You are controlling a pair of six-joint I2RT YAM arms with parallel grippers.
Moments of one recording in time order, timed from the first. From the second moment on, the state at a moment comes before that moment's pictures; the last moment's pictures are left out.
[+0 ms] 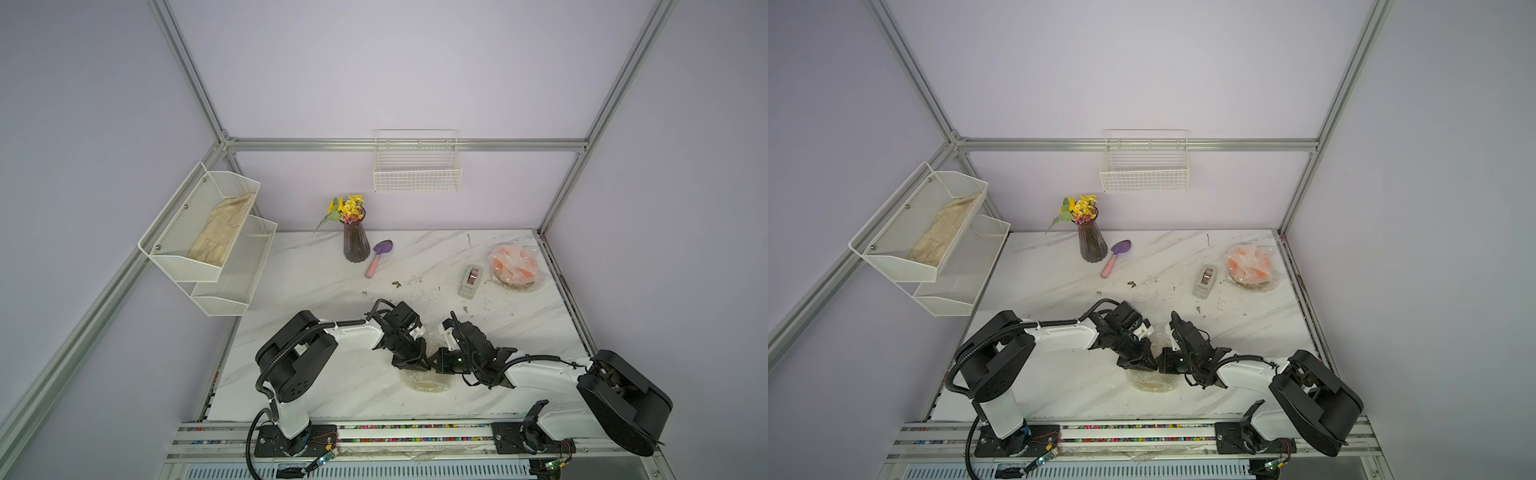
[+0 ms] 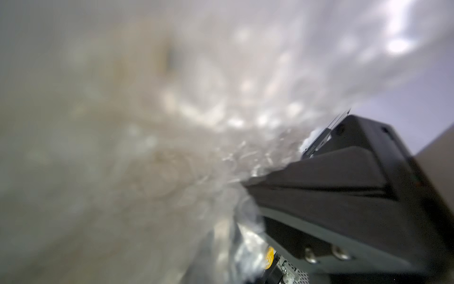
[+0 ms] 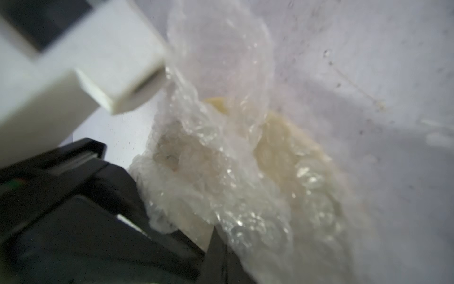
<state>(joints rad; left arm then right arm) -0.82 1.81 0.96 -0.30 0.69 -0.83 0.77 1.35 0.40 0.12 -0.30 0.80</state>
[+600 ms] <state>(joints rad) -0.81 1.89 0.93 -0.22 0.82 -0.72 0.71 1.21 0.74 -0.46 -0.03 0.84</state>
